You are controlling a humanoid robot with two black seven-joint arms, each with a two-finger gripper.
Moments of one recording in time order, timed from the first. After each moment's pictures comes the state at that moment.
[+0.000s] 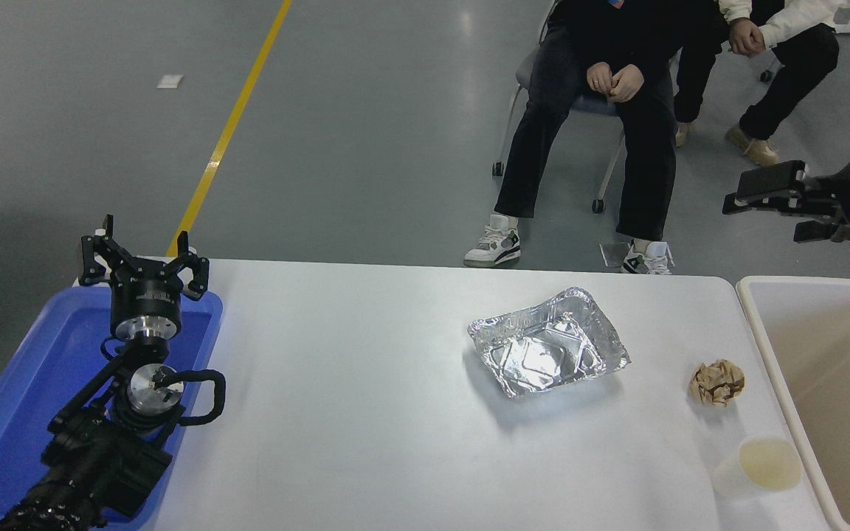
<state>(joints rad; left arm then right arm) -0.52 0.11 -1.24 -0.58 0.09 -0.34 -0.56 2.11 -0.85 -1.05 1.46 -0.48 0.45 -0.14</state>
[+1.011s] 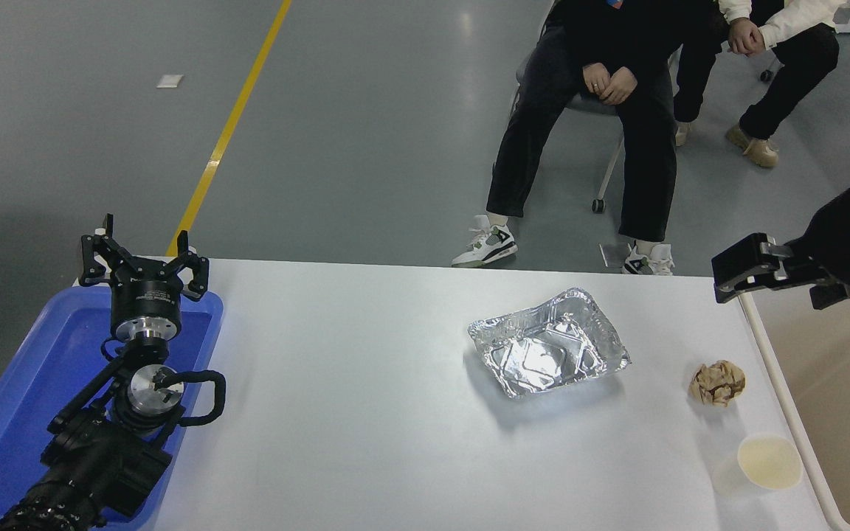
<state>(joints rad) -0.52 0.11 -1.24 -0.58 0.09 -0.34 -0.56 2.52 -0.54 -1.43 1.74 -0.23 0.57 -0.13</state>
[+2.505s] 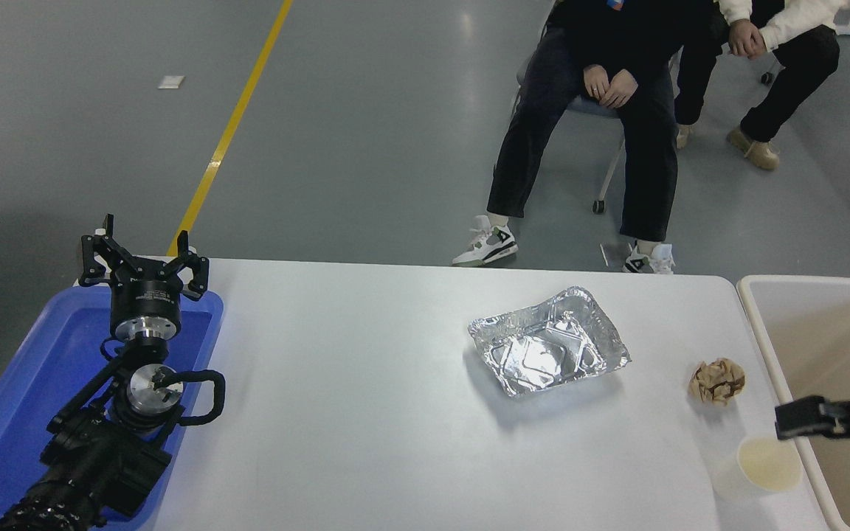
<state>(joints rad) -0.52 0.11 -1.24 -0.58 0.09 -0.34 -0.56 1.71 -0.98 -1.19 1.59 -0.81 0.25 -0.10</state>
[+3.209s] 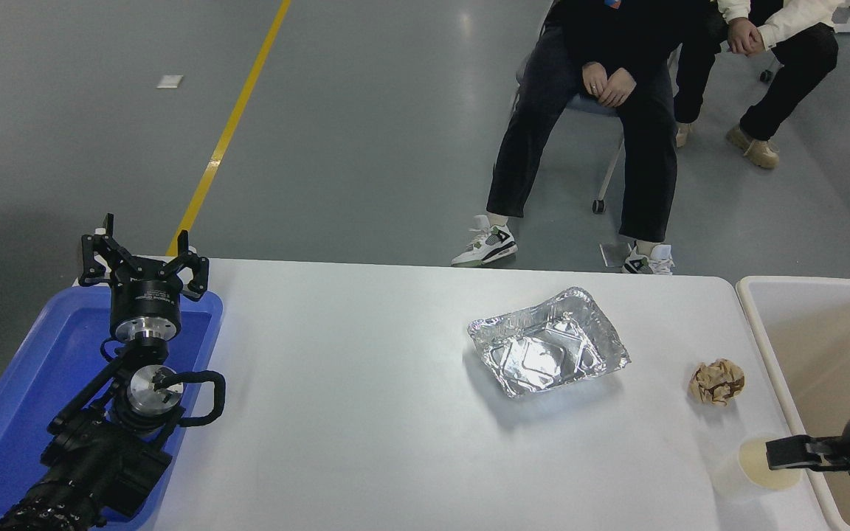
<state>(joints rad) -0.52 0.11 -1.24 -0.58 0.09 -0.34 -0.56 1.40 -0.94 -1.01 1.44 -0.88 0.14 -0.05</state>
